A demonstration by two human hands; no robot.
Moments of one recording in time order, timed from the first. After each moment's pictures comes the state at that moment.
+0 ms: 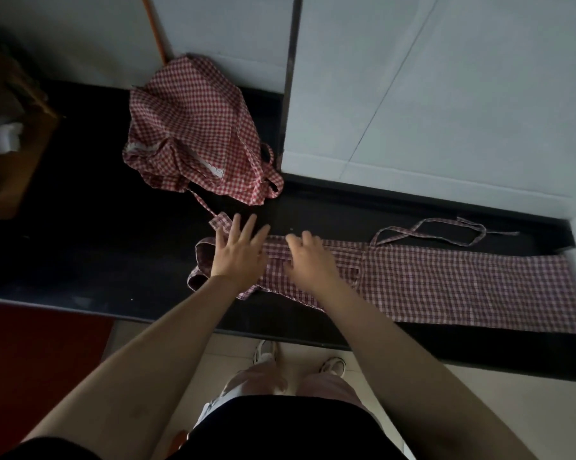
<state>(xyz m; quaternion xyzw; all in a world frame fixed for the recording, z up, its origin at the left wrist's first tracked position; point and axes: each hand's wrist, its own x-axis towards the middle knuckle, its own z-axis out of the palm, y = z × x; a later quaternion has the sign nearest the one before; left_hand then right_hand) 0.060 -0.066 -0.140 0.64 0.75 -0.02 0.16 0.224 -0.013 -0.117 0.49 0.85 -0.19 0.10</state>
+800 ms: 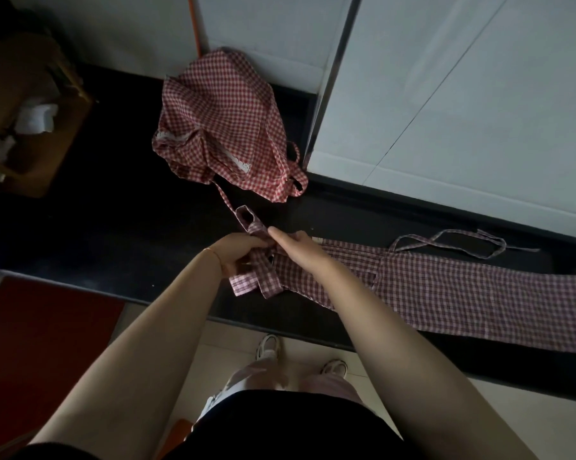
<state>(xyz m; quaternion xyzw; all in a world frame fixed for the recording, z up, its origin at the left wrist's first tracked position) 0.006 -0.068 -0.122 0.10 0.64 0.32 0.69 0.164 -0.005 -0.099 0.58 0.56 -0.58 0.08</state>
